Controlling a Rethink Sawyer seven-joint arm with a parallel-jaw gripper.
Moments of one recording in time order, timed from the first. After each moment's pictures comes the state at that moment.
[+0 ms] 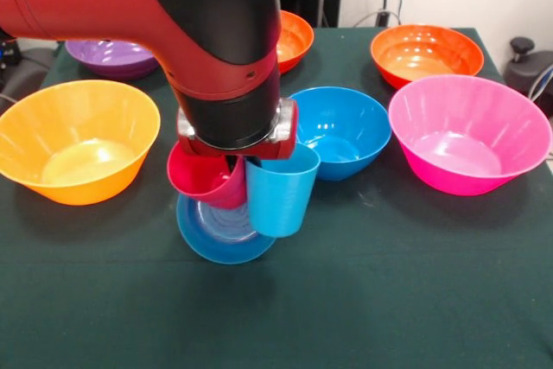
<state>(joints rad) -0.48 -0.25 0.55 0.77 -0.51 1.45 1.78</state>
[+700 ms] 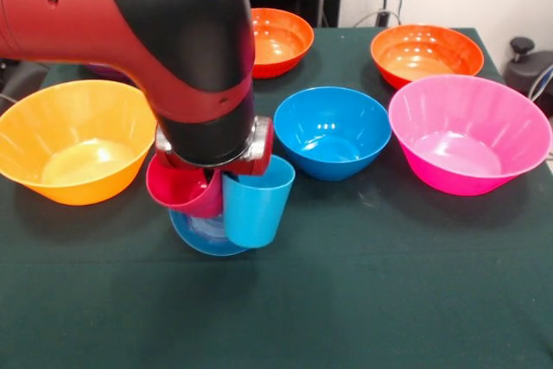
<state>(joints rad) -0.49 -0.21 0.53 0.72 -0.54 1.45 1.78</state>
